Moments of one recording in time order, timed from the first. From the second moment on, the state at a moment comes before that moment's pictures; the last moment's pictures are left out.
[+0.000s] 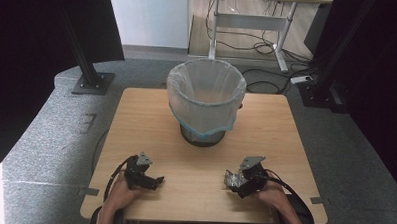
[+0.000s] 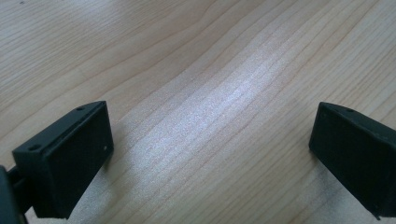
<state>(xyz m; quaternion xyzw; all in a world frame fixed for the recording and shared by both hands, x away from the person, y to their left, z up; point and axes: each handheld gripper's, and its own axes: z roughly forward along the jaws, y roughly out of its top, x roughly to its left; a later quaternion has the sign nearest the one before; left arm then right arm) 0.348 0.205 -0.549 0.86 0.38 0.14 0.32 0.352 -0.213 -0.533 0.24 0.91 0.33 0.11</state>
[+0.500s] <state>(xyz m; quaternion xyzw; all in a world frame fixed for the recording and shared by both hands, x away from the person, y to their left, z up) 0.348 0.205 -0.549 0.86 0.38 0.14 0.32 0.353 -0.219 -0.541 0.24 0.91 0.33 0.08</state>
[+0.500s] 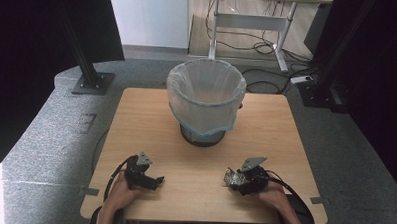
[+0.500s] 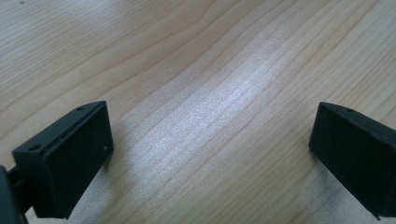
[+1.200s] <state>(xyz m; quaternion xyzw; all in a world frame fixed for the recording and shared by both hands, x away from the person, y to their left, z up) 0.348 0.205 -0.549 0.86 0.38 0.14 0.32 0.355 -0.227 -0.511 0.28 0.89 0.34 0.09</state>
